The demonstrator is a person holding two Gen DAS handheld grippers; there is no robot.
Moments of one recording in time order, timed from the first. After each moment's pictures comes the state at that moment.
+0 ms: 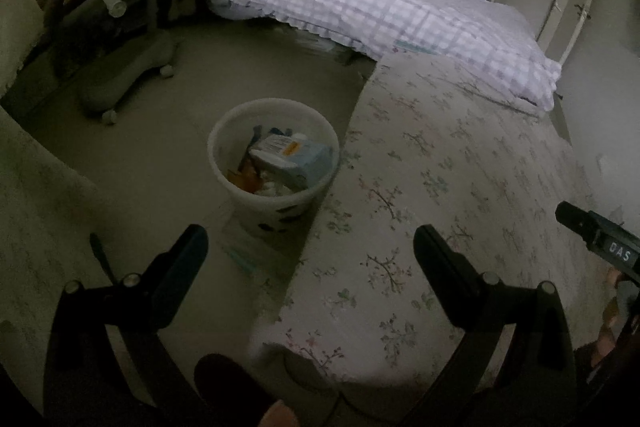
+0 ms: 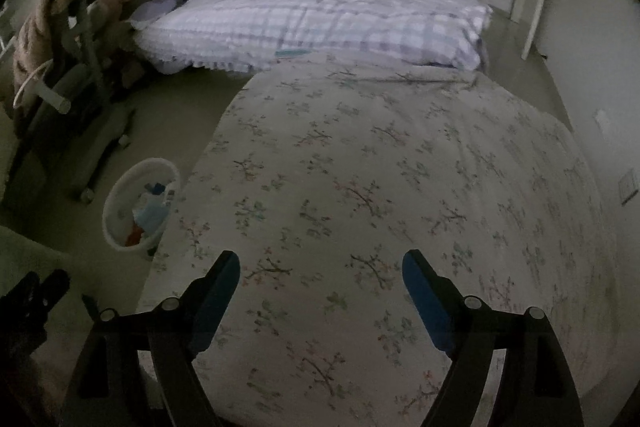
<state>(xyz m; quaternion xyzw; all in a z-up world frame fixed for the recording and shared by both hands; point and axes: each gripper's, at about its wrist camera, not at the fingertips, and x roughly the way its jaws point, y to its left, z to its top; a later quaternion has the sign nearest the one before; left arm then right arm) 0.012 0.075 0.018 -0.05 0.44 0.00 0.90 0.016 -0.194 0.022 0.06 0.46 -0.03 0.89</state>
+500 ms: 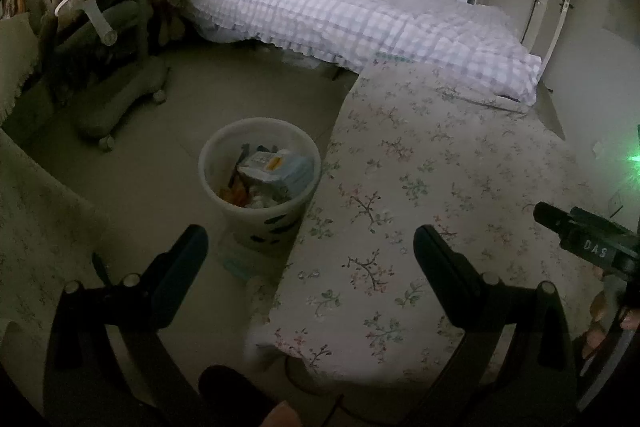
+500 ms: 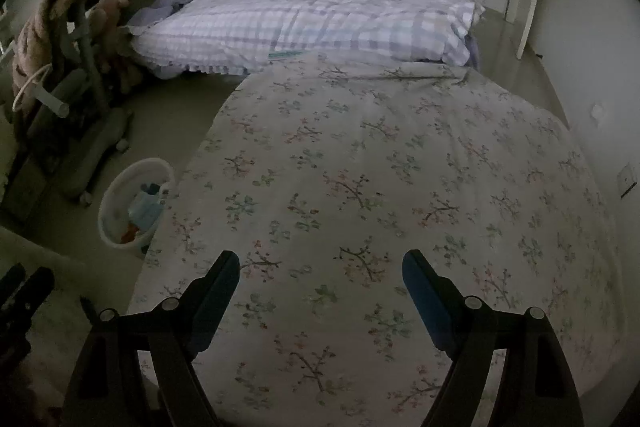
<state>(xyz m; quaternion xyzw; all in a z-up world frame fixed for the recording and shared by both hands) -0.004 0.053 0.030 -0.02 0.41 -0.01 0.91 0.006 -0.201 0.014 0.06 0.45 -0.03 0.89</state>
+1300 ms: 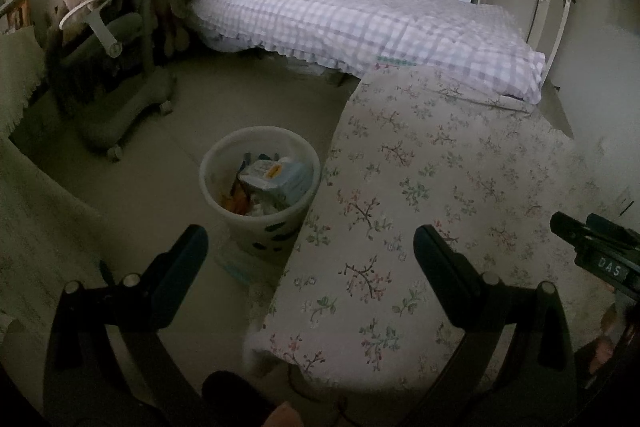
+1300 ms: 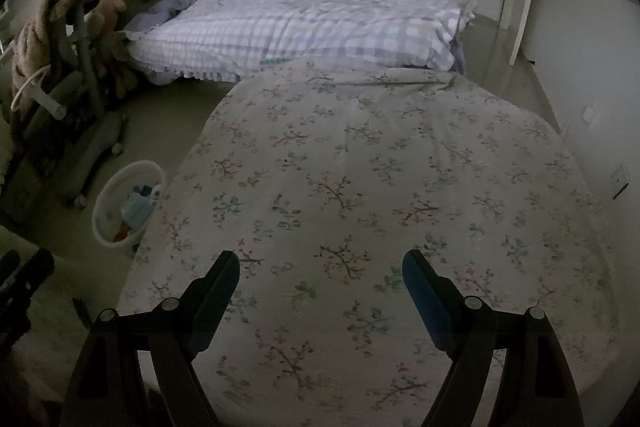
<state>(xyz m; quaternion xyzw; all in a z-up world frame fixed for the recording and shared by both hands) -0.005 0.033 0.031 -0.01 0.40 0.01 0.92 -0.007 -0.218 0.015 0.06 0.44 -0.04 0.90</state>
